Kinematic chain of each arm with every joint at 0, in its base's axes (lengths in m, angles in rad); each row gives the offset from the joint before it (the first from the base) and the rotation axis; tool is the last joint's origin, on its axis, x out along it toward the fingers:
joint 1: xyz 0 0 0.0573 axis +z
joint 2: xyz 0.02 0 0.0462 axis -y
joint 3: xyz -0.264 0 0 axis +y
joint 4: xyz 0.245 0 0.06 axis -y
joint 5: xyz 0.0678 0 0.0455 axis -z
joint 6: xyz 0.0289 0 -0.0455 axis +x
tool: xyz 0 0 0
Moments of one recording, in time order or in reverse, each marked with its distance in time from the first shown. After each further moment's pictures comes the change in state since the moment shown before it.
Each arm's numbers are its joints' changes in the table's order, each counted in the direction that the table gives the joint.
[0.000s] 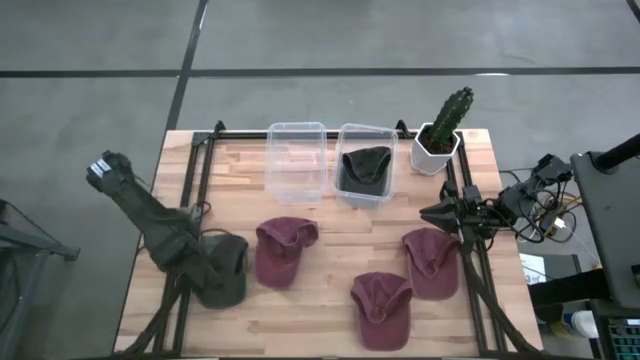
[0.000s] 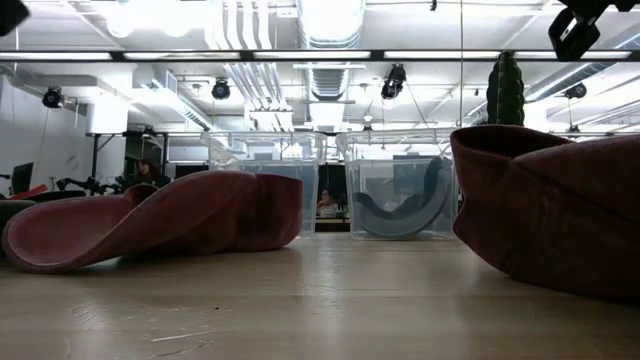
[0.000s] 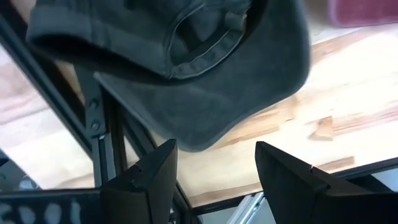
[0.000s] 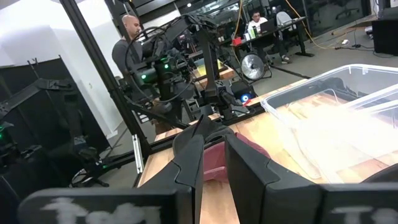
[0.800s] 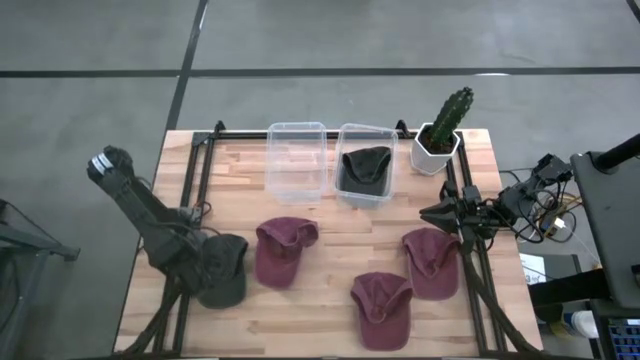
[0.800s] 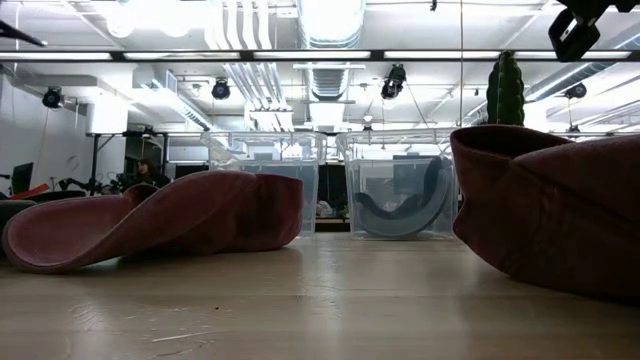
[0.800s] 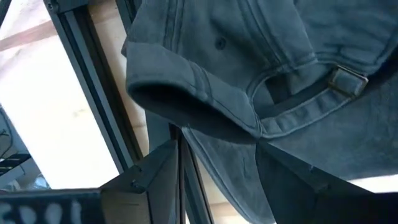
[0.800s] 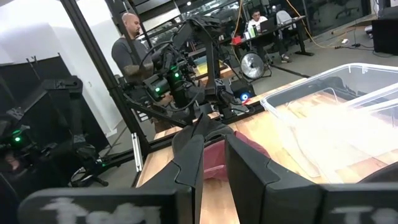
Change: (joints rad) left arm -0.081 0.088 0.235 -0.004 -0.014 -0.179; right arm 0.000 0.000 0.000 -0.007 -0.002 0.000
